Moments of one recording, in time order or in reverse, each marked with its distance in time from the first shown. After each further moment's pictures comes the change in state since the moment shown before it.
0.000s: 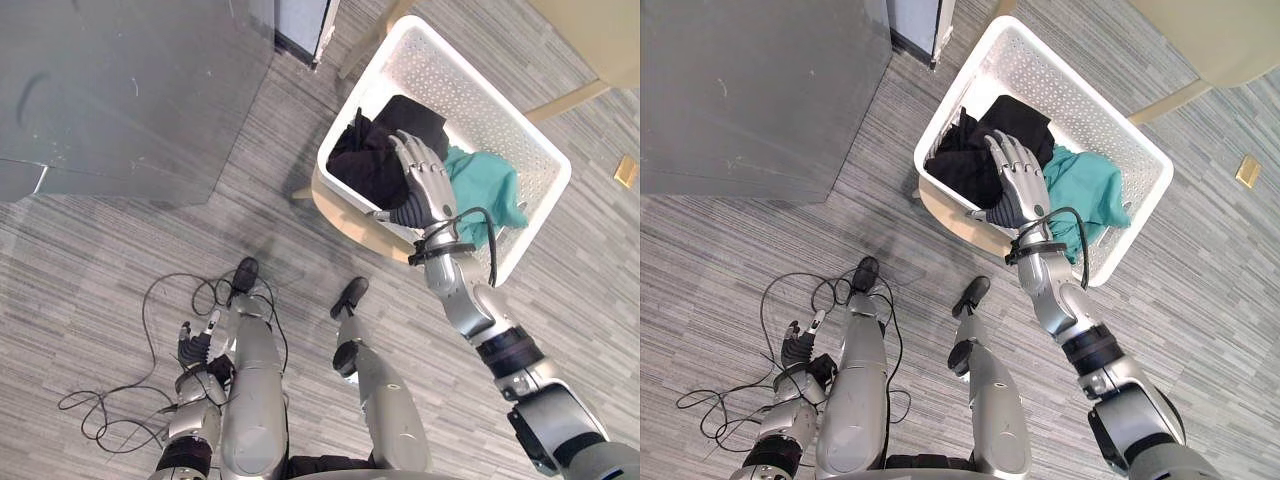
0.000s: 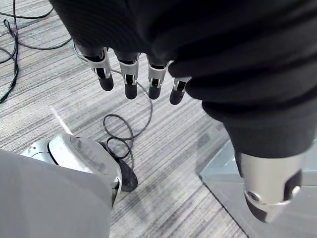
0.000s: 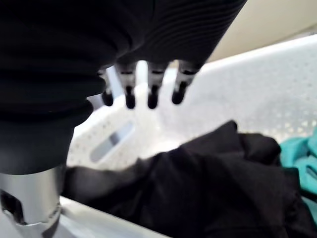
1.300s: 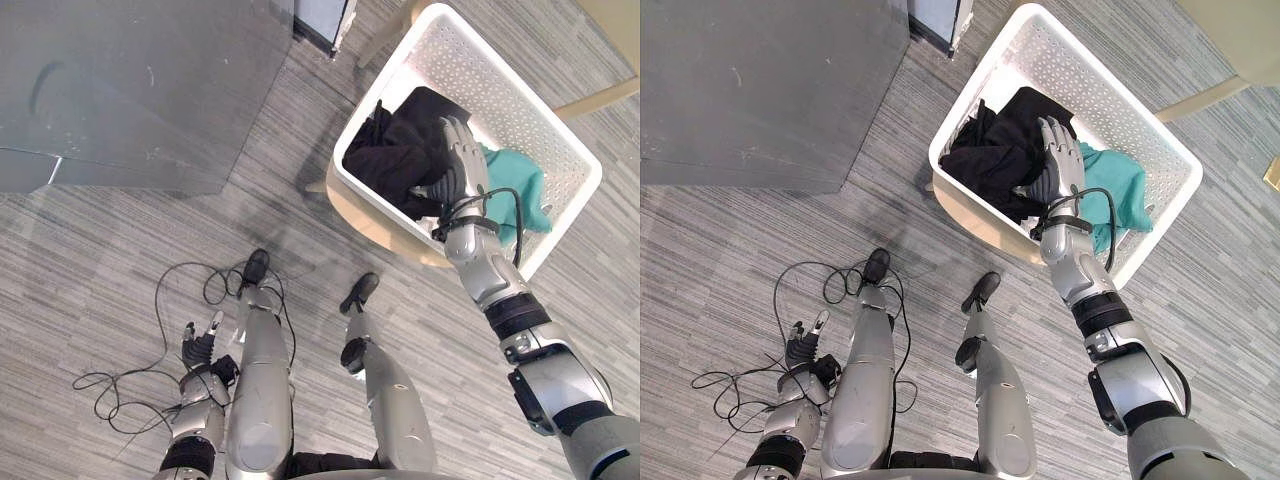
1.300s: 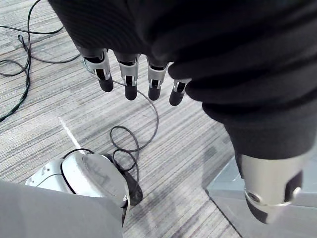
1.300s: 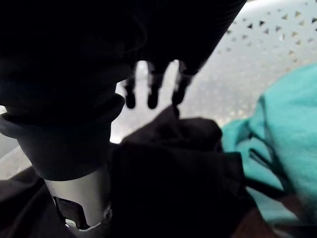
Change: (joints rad) left arm 0.001 -0.017 -0.013 0.003 -0.001 -0.015 0.002; right arm -0.249 -0.032 -0.057 0.464 0.151 0.008 -0.053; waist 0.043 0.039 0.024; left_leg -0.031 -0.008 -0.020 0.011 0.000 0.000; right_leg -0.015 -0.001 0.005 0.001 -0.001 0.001
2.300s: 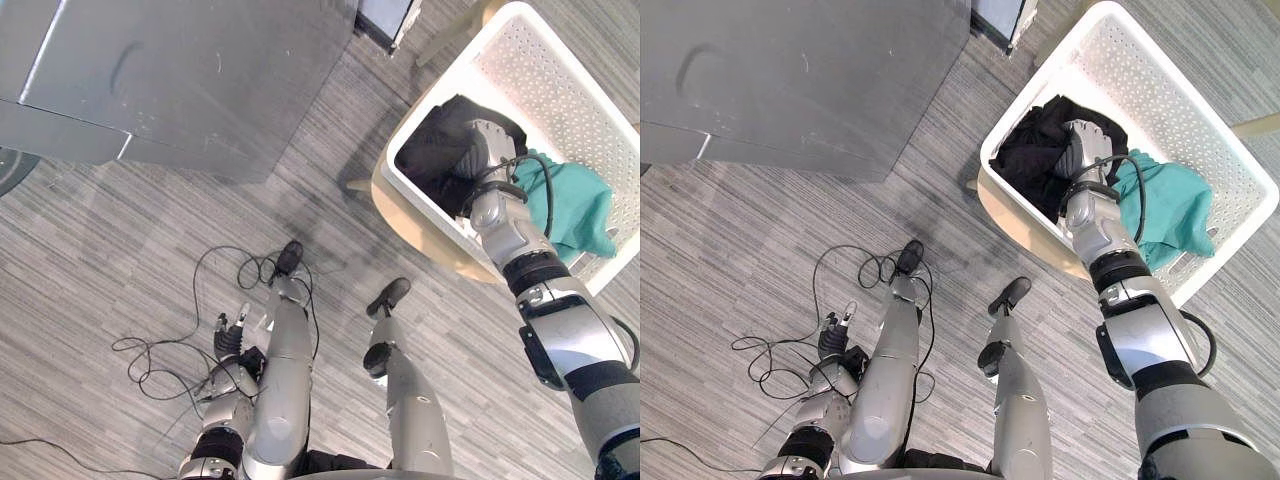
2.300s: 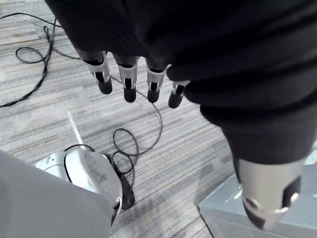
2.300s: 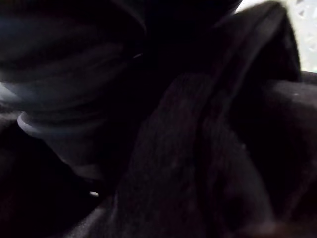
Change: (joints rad) left arm -0.050 -0.120 -0.022 0.017 -0.022 -0.028 -0.034; right arm -0.221 -0.042 0.003 0.372 0.032 -0.002 0.130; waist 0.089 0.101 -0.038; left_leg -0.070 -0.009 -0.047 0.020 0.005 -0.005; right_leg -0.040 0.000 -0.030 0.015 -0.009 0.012
